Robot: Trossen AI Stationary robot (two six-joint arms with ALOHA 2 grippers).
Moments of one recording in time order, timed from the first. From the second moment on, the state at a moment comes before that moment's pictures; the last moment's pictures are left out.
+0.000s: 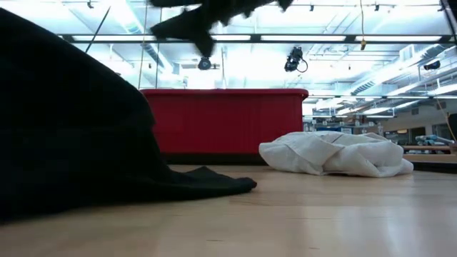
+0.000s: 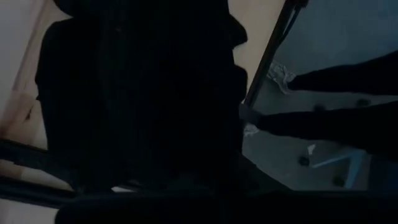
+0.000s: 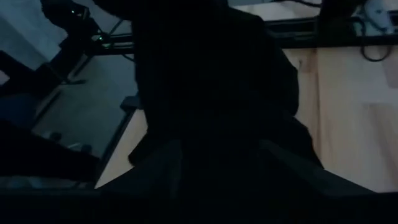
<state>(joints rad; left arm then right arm) -1.02 1.41 1.57 -1.40 -0.16 -1.45 0.10 1.95 1.55 -0.14 -0.32 0.14</state>
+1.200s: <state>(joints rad) -0.73 1.34 2.13 -1.09 -0.96 -0.43 -0.01 1.63 1.76 -0.49 -0.12 -0.13</state>
